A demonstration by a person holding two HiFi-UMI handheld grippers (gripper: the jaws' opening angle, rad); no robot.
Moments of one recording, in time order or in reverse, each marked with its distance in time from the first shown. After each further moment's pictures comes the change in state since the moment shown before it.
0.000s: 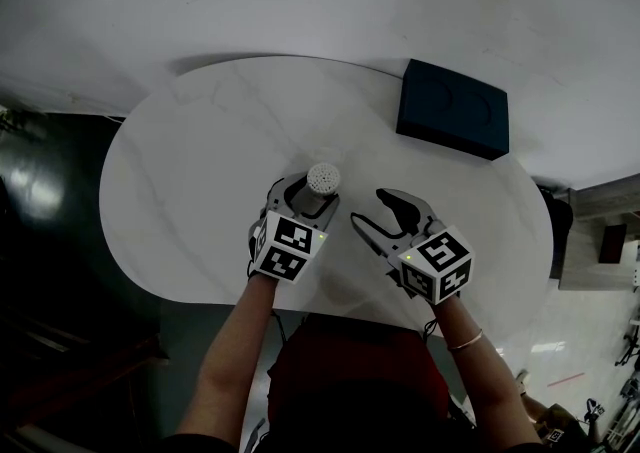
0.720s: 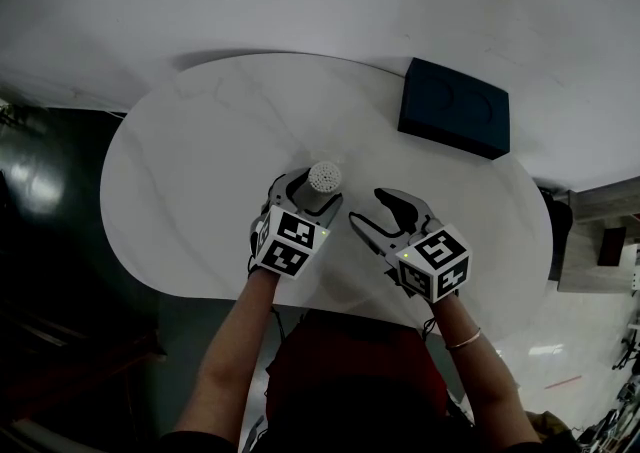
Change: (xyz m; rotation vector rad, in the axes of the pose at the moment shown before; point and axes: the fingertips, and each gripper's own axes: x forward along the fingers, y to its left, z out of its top) left arm 0.001 -0.005 -0.001 0.004 0.013 -0.017; right arm 0.002 0.006 -0.005 -0.004 0.019 0.015
